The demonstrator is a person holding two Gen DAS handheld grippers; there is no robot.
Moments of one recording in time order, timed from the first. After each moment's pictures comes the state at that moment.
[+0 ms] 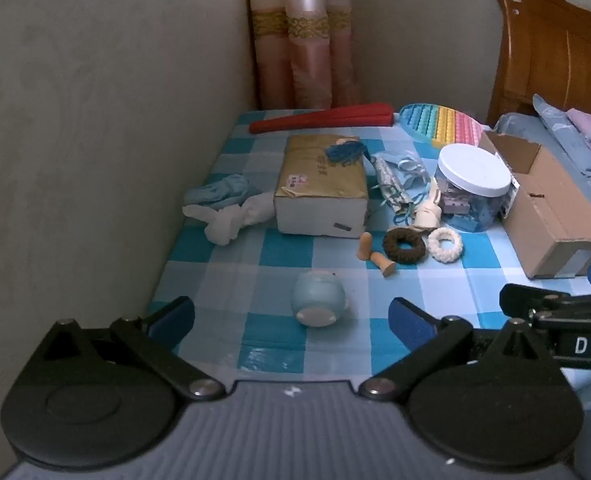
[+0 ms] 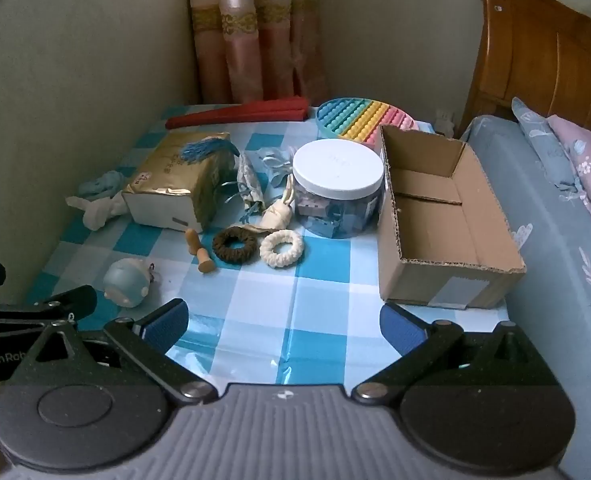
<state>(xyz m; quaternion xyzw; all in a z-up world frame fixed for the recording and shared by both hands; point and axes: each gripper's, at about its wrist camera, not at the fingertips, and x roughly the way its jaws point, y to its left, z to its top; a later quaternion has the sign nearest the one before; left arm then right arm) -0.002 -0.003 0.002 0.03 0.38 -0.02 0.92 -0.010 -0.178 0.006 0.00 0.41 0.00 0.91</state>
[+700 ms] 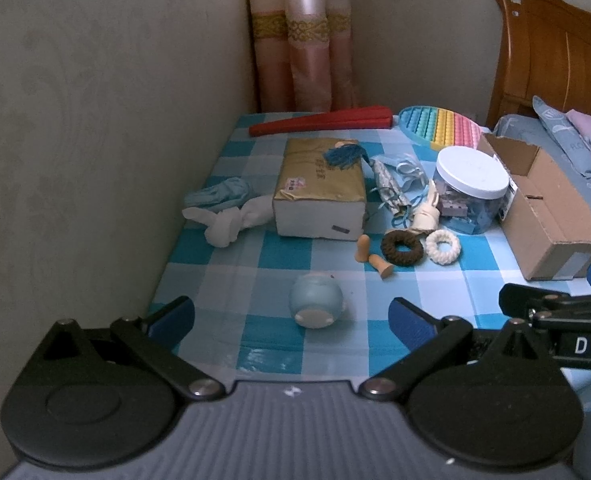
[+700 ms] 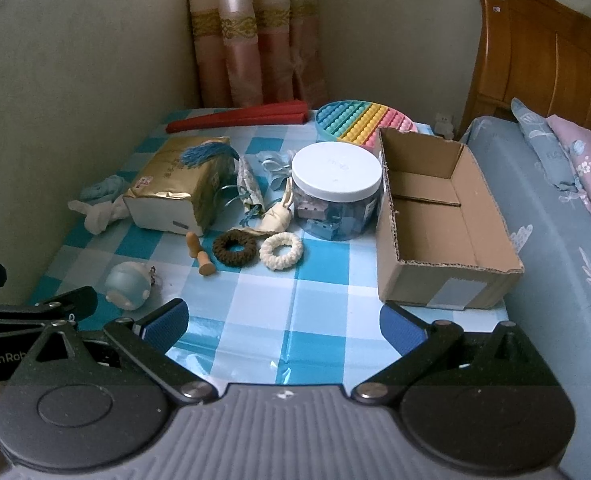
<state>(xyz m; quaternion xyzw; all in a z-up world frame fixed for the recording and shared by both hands) -0.004 -0.002 0.006 0.03 0.38 -0.02 0.92 -0.012 -0.179 0.009 0.01 0.40 0.00 0.92</state>
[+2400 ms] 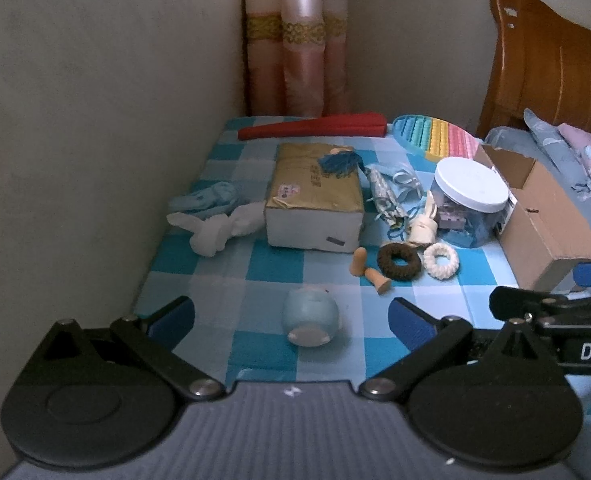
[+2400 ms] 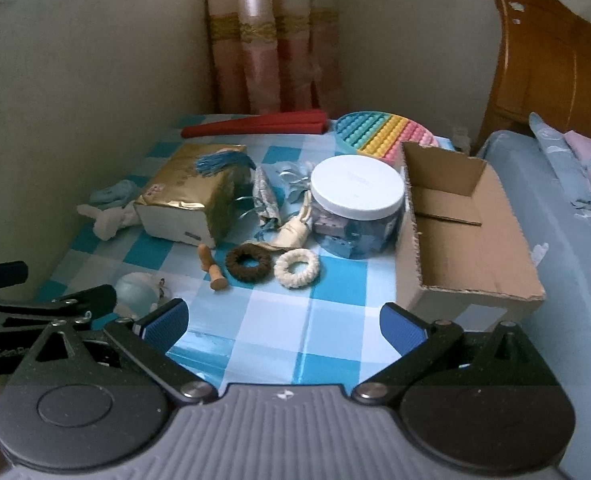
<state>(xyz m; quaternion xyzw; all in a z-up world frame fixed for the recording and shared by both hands) 0.014 0.005 -0.007 0.01 0.37 -0.04 0.93 0.004 -0.175 0.003 0.00 0.39 0.03 0.92</state>
